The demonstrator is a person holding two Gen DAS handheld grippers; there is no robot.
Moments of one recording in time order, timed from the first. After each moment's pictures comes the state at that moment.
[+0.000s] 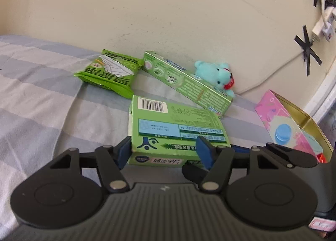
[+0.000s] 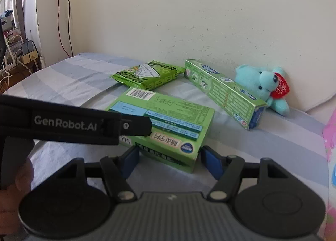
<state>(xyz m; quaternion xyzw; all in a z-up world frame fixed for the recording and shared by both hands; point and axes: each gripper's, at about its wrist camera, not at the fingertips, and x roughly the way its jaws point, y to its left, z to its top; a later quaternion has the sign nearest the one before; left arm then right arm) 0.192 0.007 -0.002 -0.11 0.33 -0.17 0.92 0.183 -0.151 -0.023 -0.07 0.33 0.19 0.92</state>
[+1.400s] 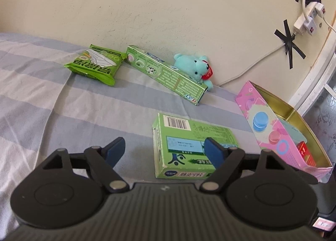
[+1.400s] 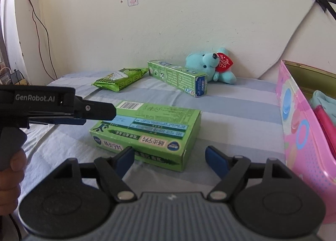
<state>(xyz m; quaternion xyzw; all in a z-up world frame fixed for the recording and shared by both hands) 0.159 -0.003 0.006 -0.13 0.34 -0.19 0.91 0.119 -0.221 -0.021 0.01 0.32 0.13 0.94</state>
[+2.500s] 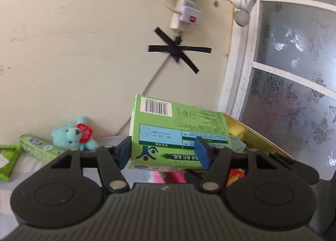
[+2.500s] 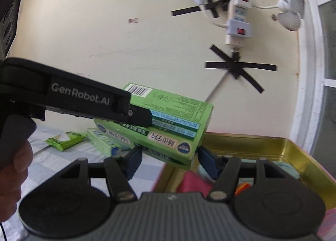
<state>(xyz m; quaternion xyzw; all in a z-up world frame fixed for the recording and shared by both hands) 0.119 -0.207 0.090 0.02 0.18 -0.34 0.92 0.048 -0.338 0.046 -0.01 0.14 -0.01 0.99</state>
